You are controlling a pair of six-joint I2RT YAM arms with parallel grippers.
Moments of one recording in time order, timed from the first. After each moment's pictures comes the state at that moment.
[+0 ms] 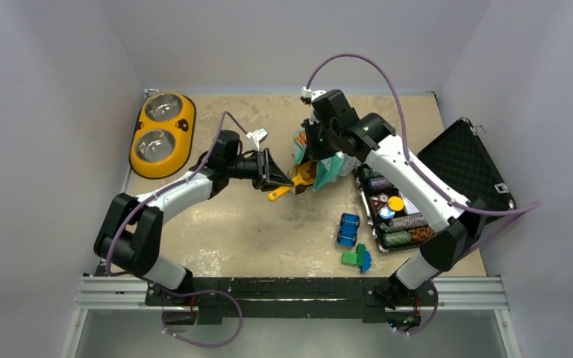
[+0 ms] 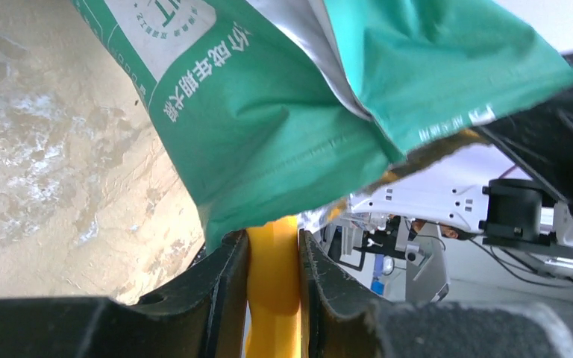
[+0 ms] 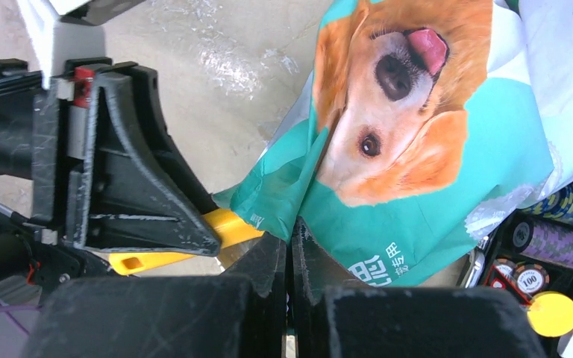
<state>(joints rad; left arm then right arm) -0.43 1.54 0.90 0.11 0.91 -1.00 0.69 1.60 1.72 -0.94 0.06 0.32</state>
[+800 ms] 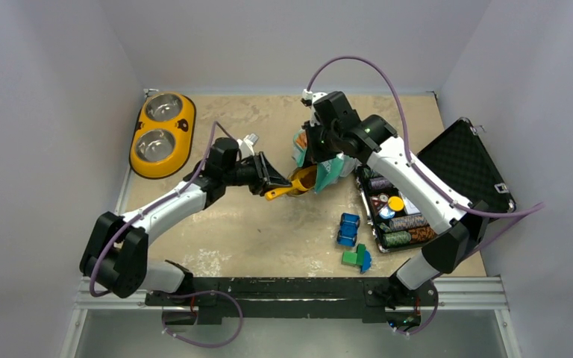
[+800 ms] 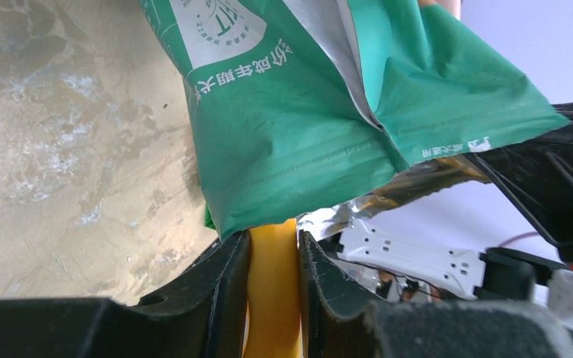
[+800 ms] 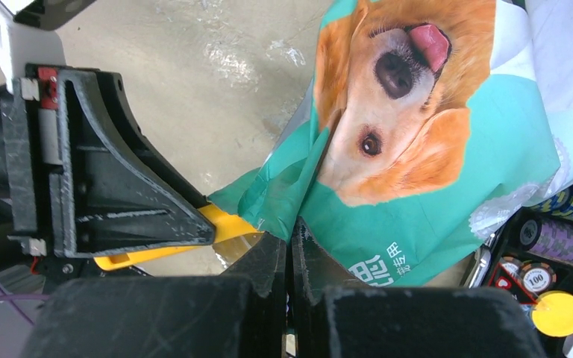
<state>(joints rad) -0.46 1.37 0.80 0.07 0.70 -1.14 0.68 1.56 1.68 -0.93 0.03 0.31</state>
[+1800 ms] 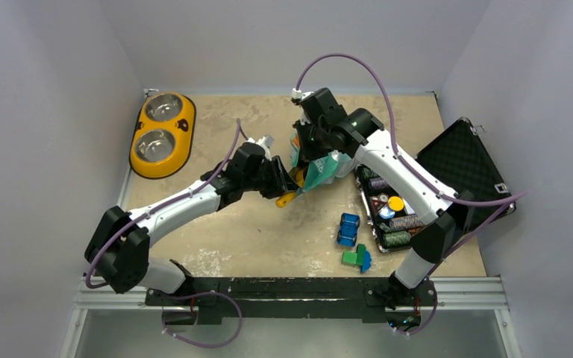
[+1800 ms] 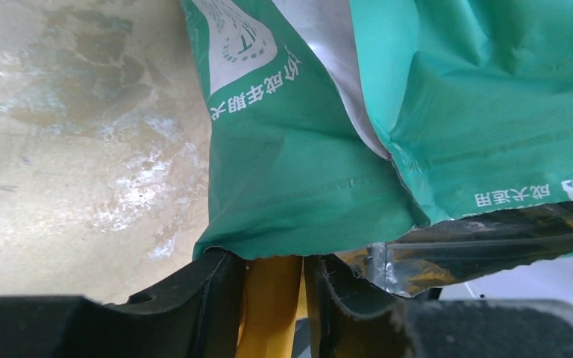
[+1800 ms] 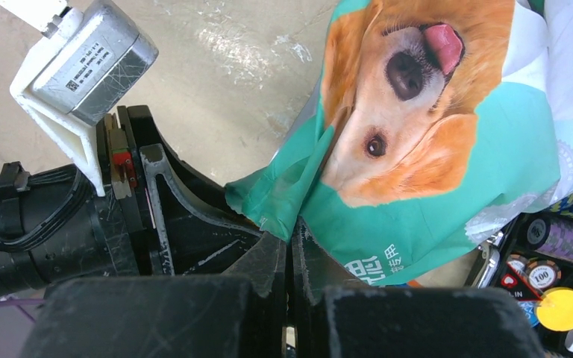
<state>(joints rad) -0.68 1.42 0.93 -0.14 0.26 -0.96 0.71 1.66 1.81 -1.01 0.06 0.34</state>
